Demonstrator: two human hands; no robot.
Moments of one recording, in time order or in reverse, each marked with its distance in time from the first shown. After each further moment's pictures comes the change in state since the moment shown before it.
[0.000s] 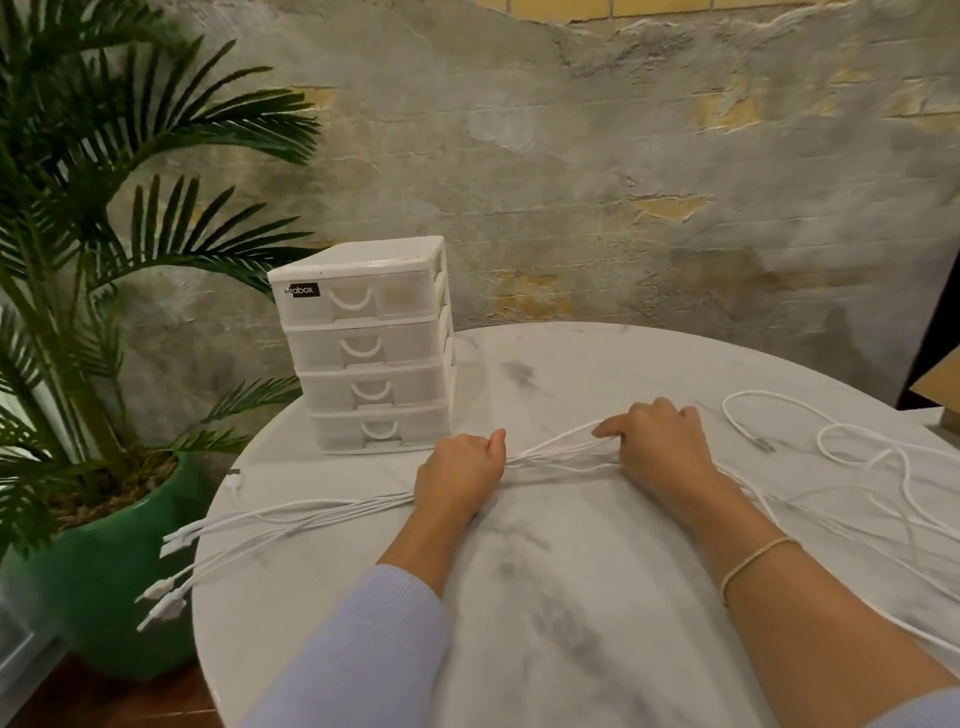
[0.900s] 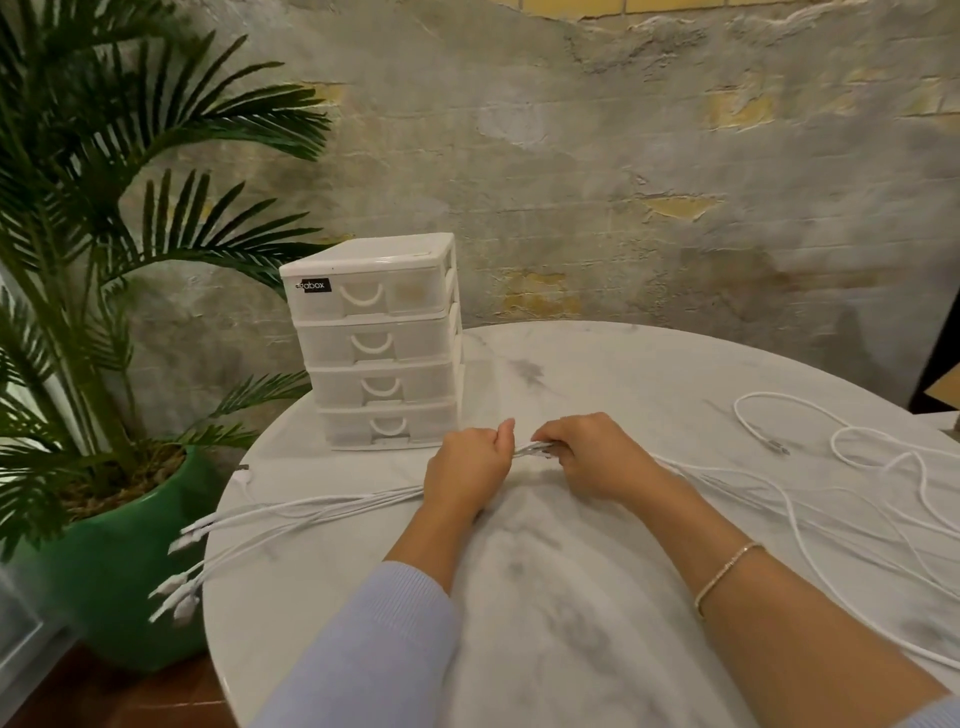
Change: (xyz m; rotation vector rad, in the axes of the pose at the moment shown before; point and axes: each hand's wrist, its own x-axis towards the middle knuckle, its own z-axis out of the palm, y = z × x) left_hand -0.002 0.003 -0.005 -0.086 0.026 0.041; right_hand -0.002 -0.054 0.005 0.324 -0.121 -0.326
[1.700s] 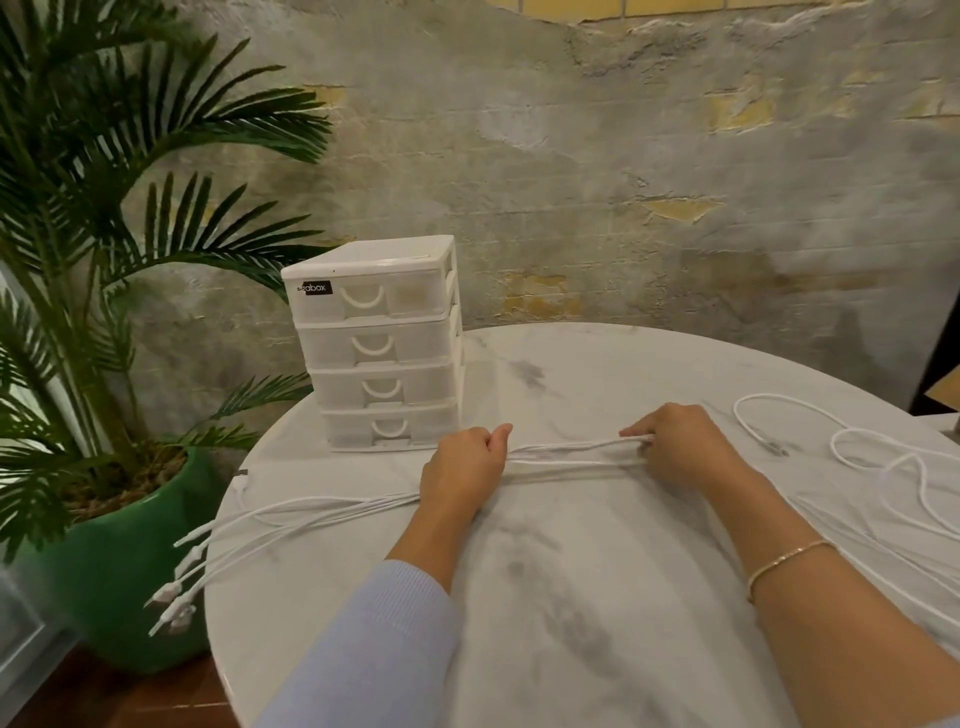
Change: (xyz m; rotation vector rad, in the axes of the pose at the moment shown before) left_hand 0.004 -0.007 0.002 -0.020 -0.032 -0.050; right_hand -0.017 0.058 -0.033 -0.005 -0.010 0.415
